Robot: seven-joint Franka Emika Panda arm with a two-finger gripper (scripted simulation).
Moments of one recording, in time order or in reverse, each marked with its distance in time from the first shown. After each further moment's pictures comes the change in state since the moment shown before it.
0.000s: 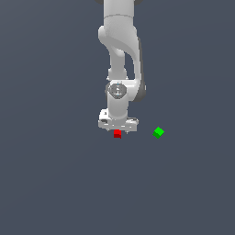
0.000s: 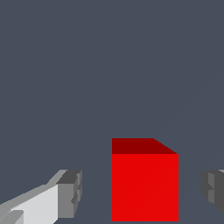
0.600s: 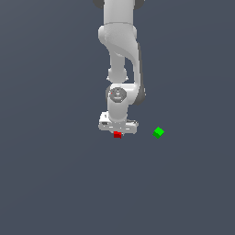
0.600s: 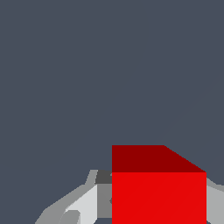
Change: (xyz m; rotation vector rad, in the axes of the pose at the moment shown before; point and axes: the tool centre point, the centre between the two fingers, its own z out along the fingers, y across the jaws) arm 0.000 0.000 0.020 0.000 0.000 0.001
